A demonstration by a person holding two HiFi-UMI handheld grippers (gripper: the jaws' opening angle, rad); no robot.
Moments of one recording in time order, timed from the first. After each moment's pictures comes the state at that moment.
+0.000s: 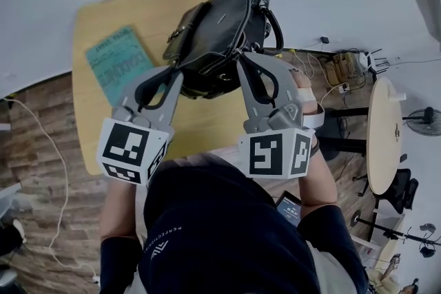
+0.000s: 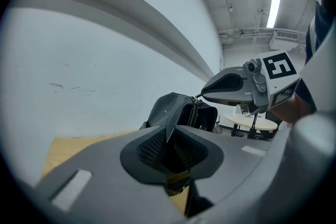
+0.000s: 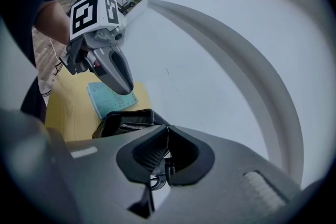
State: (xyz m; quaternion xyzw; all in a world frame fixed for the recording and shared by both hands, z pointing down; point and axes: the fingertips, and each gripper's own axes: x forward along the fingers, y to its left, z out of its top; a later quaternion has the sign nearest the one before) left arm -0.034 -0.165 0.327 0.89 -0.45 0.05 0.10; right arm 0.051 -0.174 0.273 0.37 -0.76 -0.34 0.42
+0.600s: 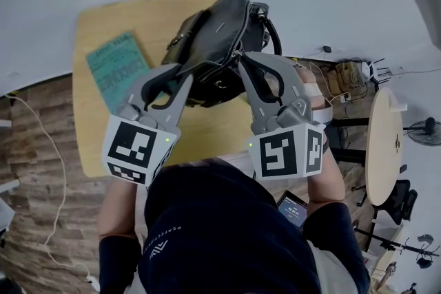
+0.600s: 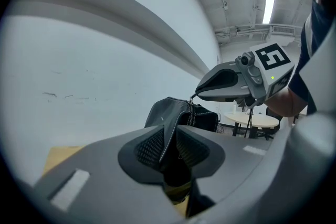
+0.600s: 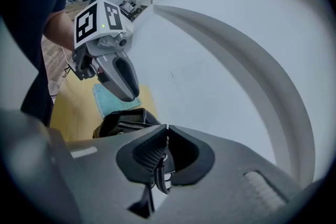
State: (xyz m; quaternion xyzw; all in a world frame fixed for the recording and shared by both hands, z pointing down) left arm -0.015 -0.180 0.310 0.89 -0.45 0.05 0.07; right arm 0.055 -0.187 0.261 0.31 -0.78 -0.34 0.42
